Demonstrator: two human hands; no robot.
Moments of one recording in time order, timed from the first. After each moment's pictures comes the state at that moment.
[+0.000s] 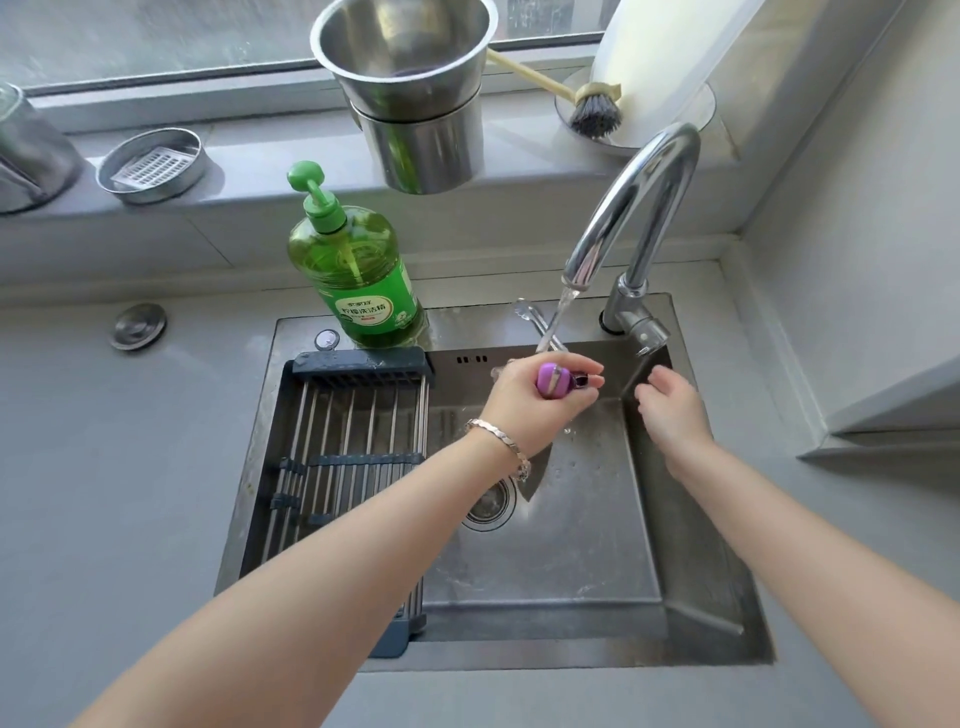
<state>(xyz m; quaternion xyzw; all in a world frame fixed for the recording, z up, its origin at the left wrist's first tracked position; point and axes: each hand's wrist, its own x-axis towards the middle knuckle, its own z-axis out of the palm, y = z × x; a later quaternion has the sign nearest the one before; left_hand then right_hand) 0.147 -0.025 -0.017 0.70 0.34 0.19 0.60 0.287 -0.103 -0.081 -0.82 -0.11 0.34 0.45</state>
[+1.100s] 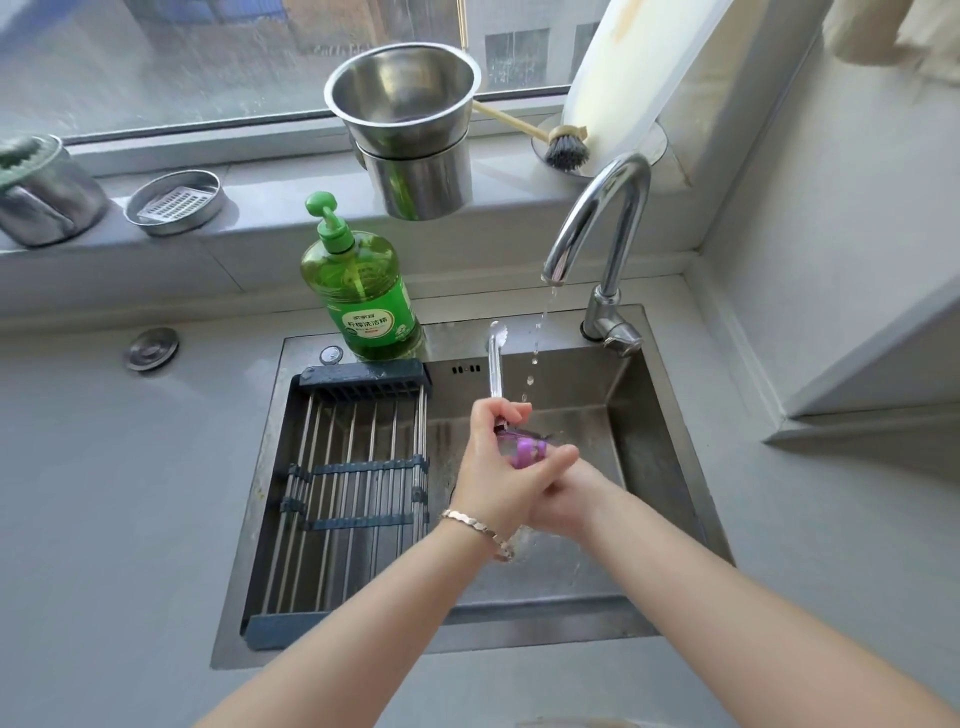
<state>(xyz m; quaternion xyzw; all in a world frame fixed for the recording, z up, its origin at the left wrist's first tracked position) 0.088 -0.091 -0.006 0.64 0.43 0.25 0.58 0.166 -0.116 -0.025 -0.33 0.29 0.70 0.57</state>
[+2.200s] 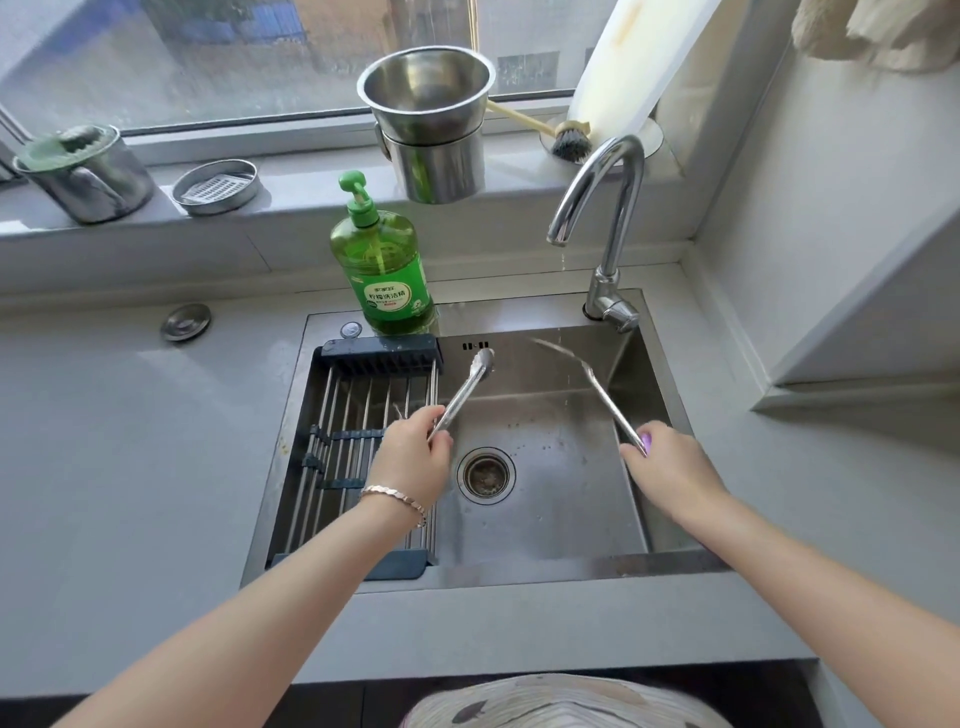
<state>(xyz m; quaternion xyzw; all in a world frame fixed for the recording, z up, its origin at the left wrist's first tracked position) -0.005 -0.073 -0.032 0.80 0.49 0.13 0.32 0.202 -0.218 -0.041 -0.91 -0.29 0.25 0.16</state>
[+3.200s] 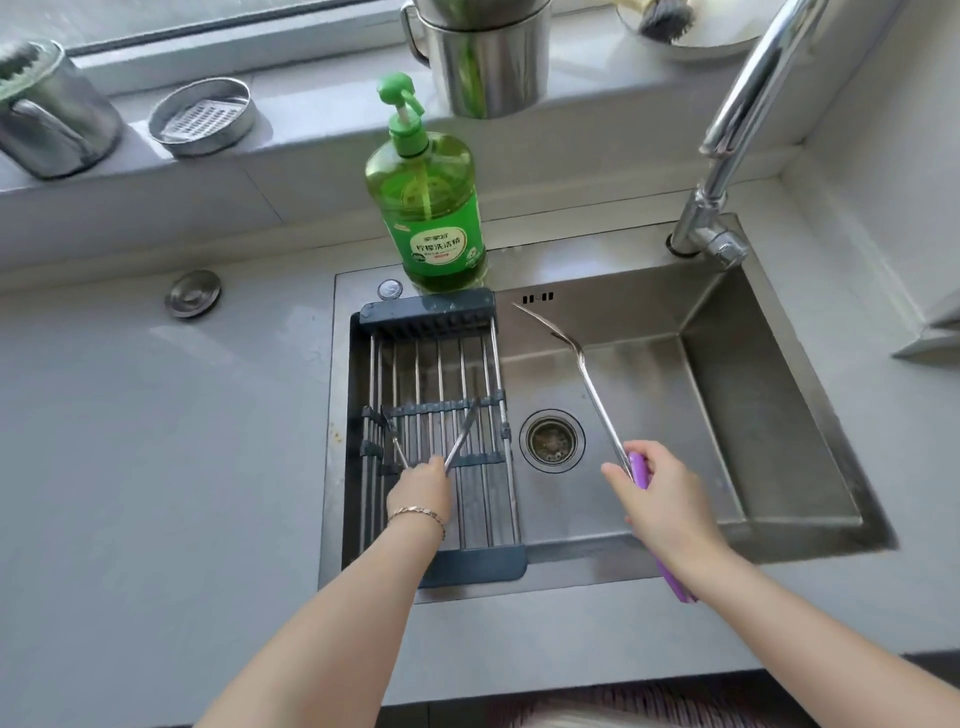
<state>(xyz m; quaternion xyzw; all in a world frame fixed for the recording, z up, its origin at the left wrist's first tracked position) -0.081 0.008 -0.156 0.80 0.52 -0.23 0.19 0.076 -0.155 -0.084 -0.87 -0.19 0.32 0.33</state>
